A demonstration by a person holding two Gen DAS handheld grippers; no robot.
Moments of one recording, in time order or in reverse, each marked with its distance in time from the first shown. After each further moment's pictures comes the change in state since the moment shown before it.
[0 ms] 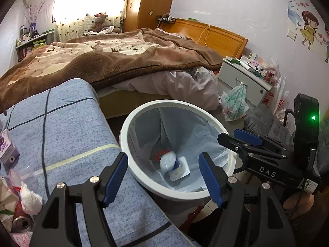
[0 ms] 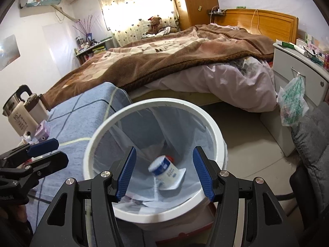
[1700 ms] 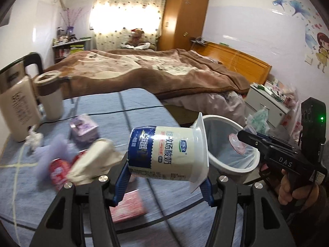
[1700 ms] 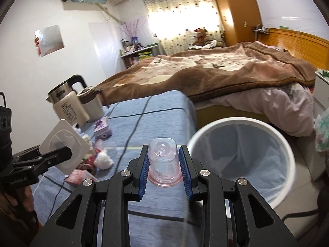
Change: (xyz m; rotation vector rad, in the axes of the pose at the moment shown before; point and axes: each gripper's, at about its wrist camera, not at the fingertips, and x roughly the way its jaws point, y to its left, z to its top) left arm -0.107 0.092 -0.041 -0.106 -0.135 0.157; right arm -0.035 0.125 -0.005 -0.137 -0.075 0.248
